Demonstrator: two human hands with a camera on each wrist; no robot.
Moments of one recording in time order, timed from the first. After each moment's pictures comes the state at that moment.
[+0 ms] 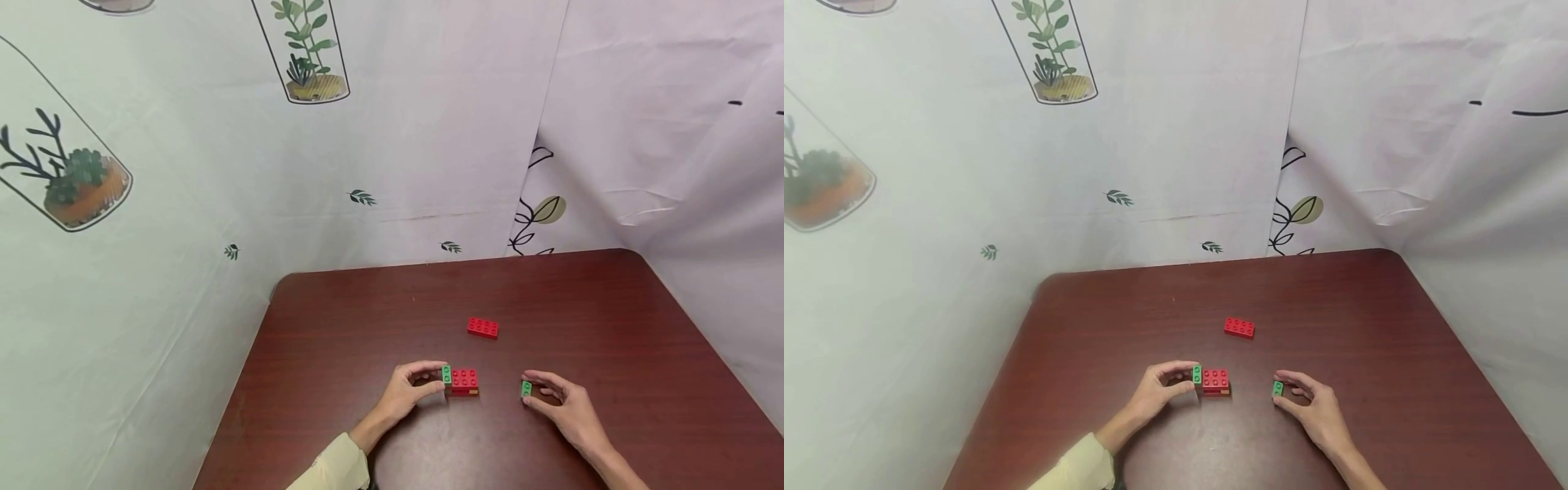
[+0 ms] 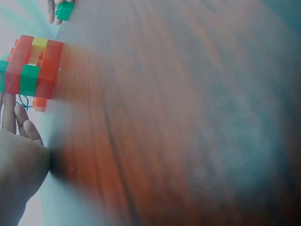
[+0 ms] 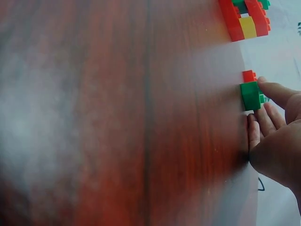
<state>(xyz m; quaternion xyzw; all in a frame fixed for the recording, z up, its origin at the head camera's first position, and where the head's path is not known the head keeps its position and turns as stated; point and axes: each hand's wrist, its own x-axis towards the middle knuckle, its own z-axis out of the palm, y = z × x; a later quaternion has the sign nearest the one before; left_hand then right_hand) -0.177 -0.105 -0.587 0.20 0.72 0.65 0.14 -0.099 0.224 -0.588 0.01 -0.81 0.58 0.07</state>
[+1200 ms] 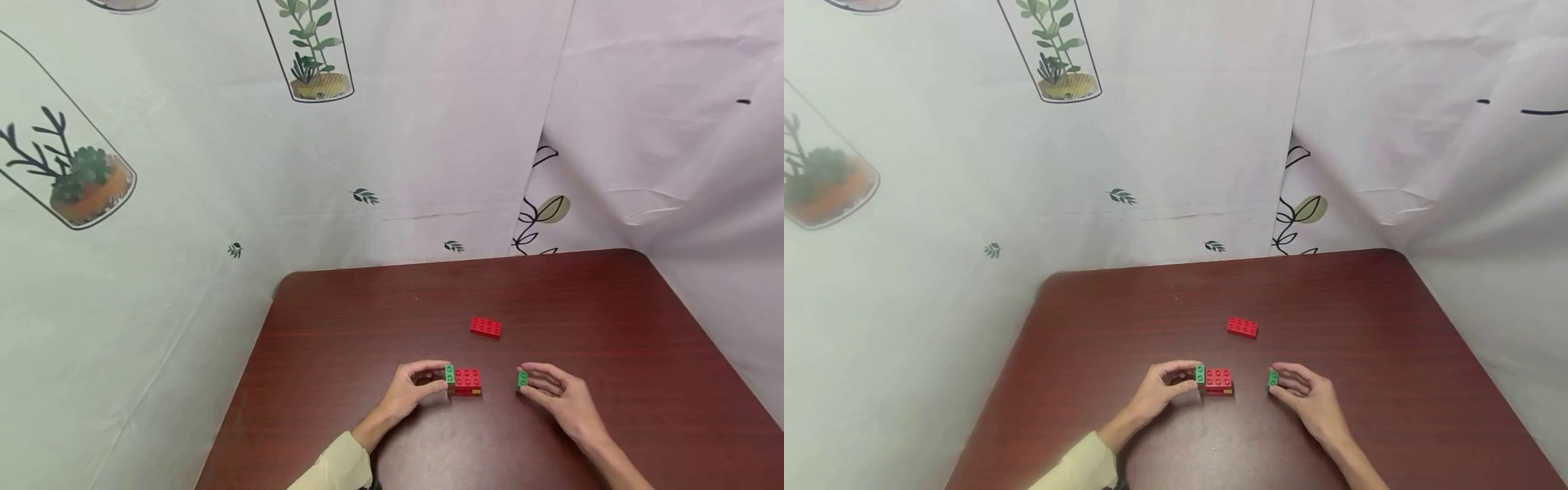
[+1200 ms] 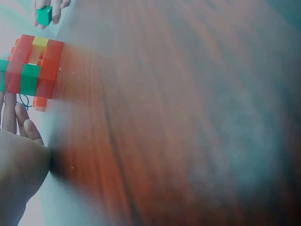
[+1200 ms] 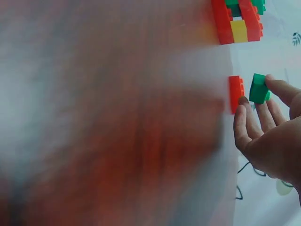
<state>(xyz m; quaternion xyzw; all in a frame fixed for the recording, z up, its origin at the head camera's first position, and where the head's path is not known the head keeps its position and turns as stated) -0.176 -0.106 -0.585 0.20 0.72 0.64 0.15 -0.107 0.213 -0.568 -0.02 -0.76 0.65 0.03</state>
